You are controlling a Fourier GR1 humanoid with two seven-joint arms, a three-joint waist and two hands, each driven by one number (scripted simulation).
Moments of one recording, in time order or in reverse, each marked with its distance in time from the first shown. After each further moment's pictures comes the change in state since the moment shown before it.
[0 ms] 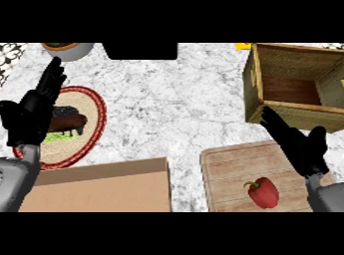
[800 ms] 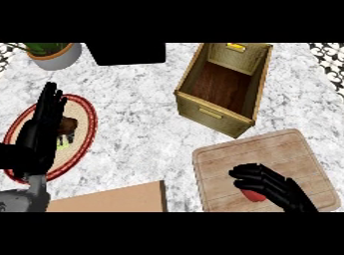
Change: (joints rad) left arm 0.200 -0.129 0.028 -0.131 0.086 0.069 -0.093; right arm 0.335 -0.016 0.197 -0.558 0.542 -0.214 -0.491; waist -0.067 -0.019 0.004
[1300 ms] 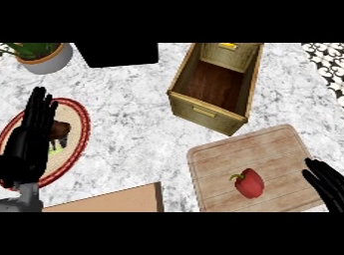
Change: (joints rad) left arm 0.055 0.003 0.026 -0.048 0.015 0.004 -0.021; right arm 0.291 -0.130 -0.181 -0.231 0.444 -0.251 0.300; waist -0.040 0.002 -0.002
